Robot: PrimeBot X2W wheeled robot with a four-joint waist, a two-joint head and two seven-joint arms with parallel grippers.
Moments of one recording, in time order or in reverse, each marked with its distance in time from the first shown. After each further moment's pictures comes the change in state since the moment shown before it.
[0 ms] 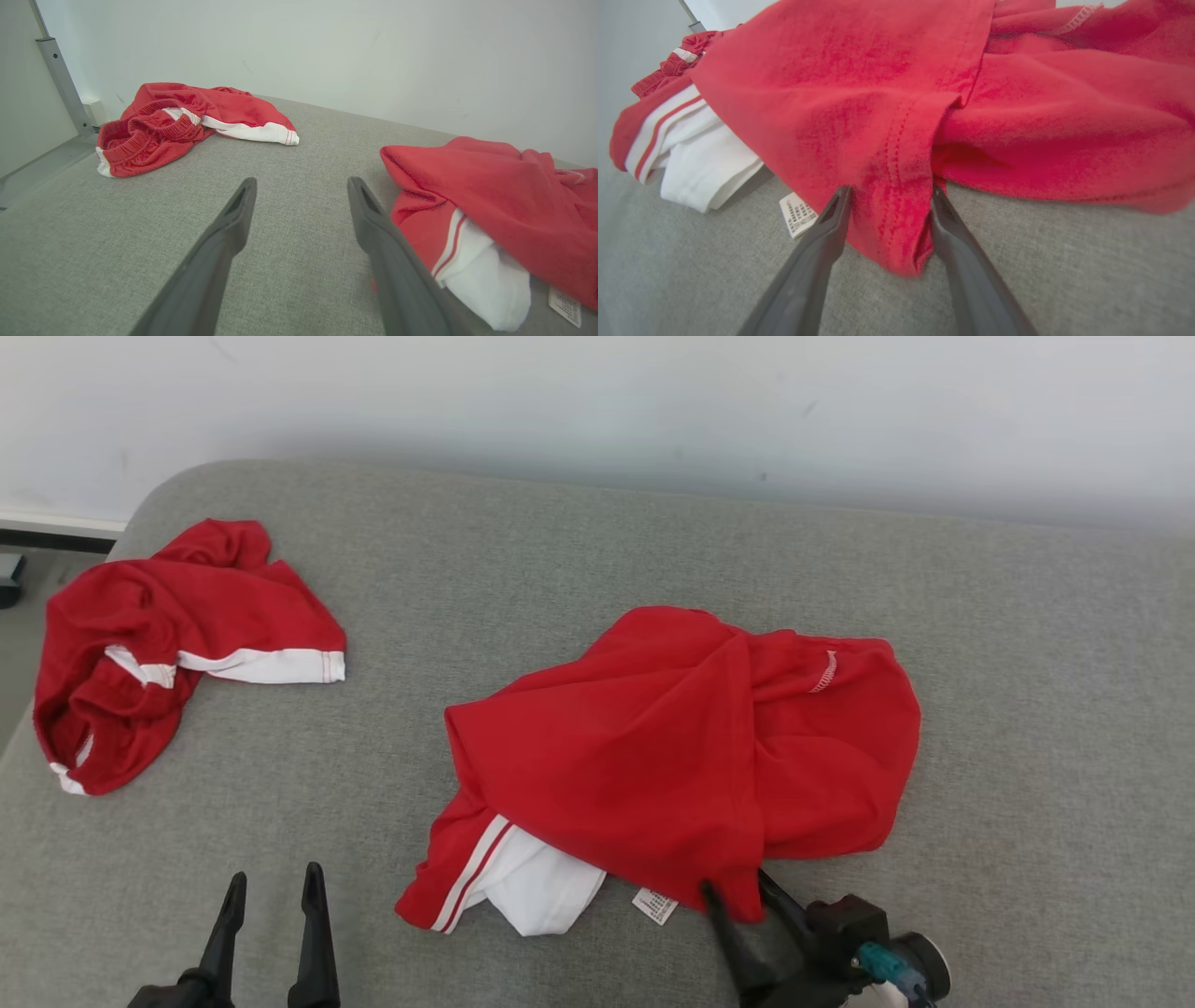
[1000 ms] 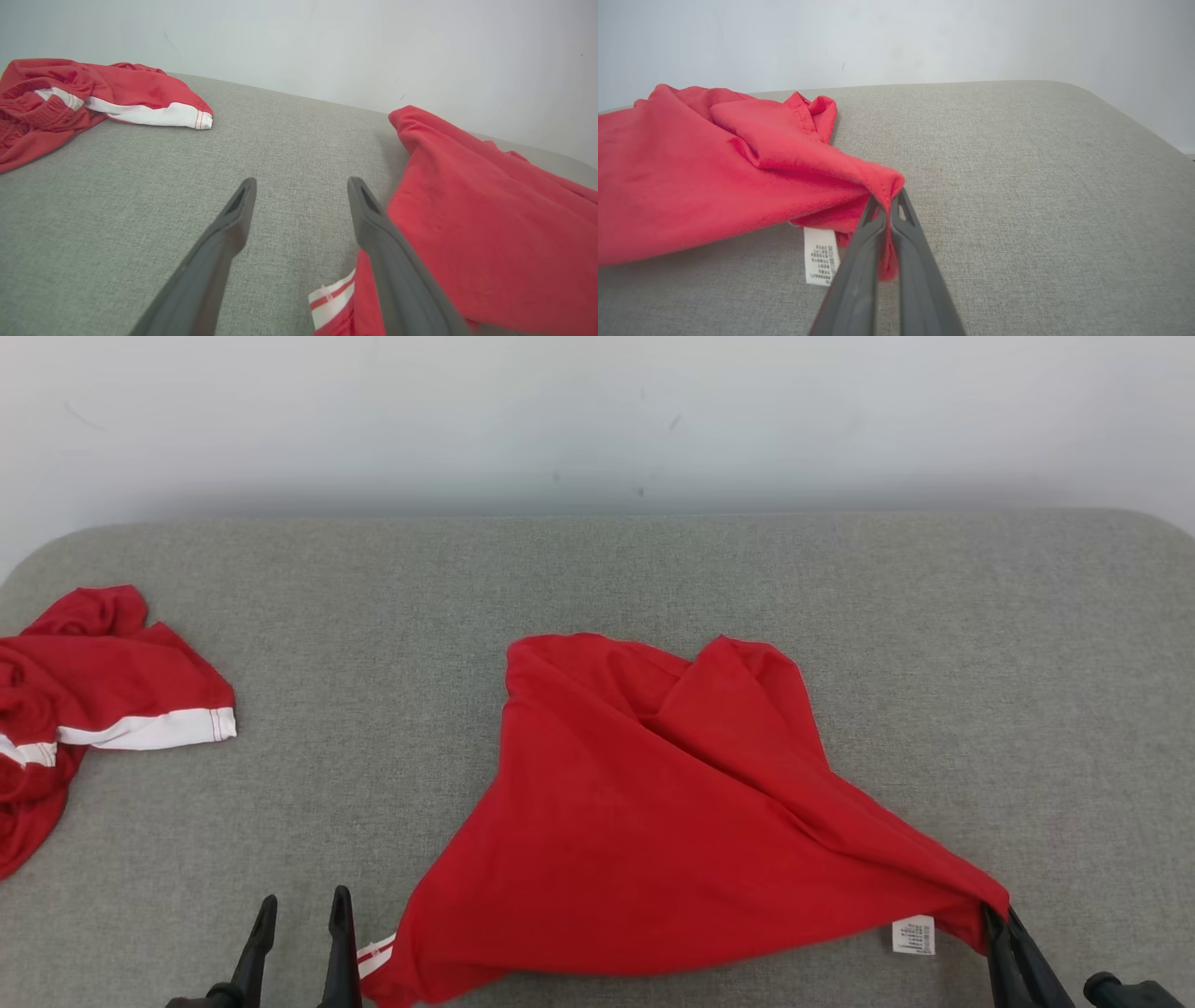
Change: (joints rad) left arm 0.014 0.000 -0.042 0.044 -0.034 0.000 0.000; right arm 0.361 -0.131 -0.383 -0.439 0.010 0.000 0.000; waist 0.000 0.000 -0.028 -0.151
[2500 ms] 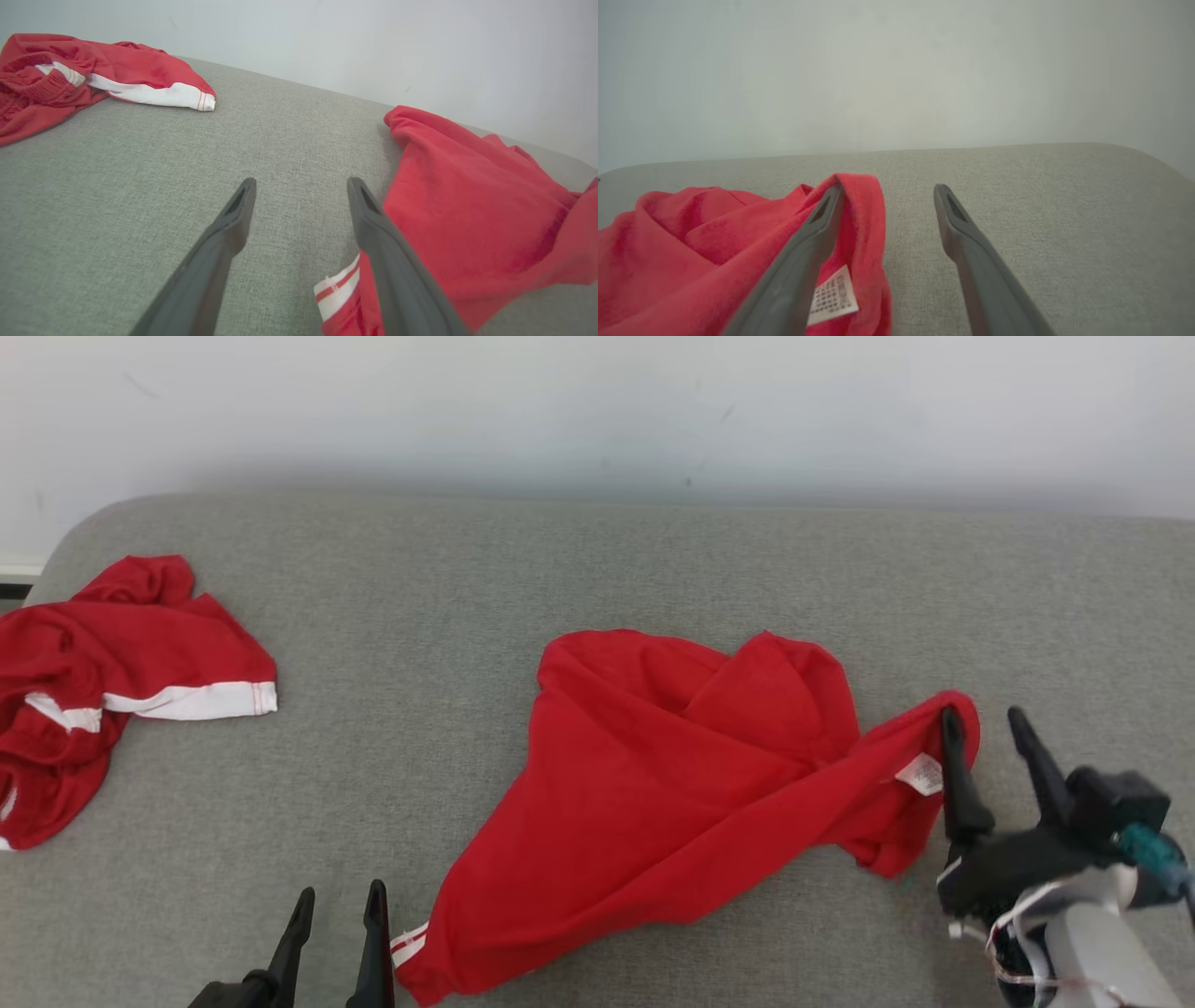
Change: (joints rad) left arm -0.033 0.000 -0.064 0.044 -0.033 0.007 0.000; right arm -0.468 -0.055 0.051 0.332 0.082 0.000 0.000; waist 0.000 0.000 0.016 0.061
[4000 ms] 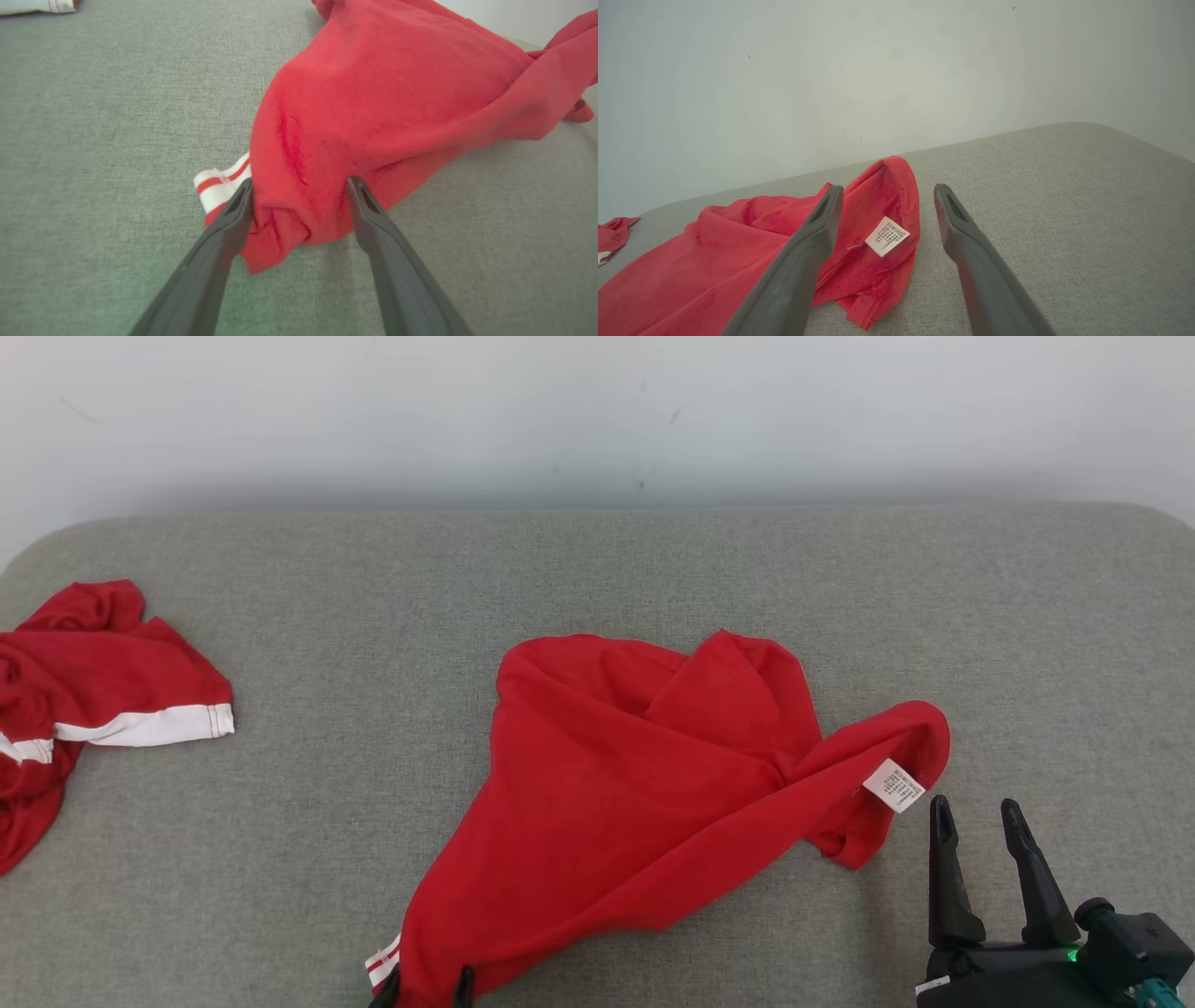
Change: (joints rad) left arm 0.024 0.011 -0.146 0.161 0.084 -0.007 0.000; right arm 0.352 0.175 -0.077 -0.419 -0.031 0.000 0.000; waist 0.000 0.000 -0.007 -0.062
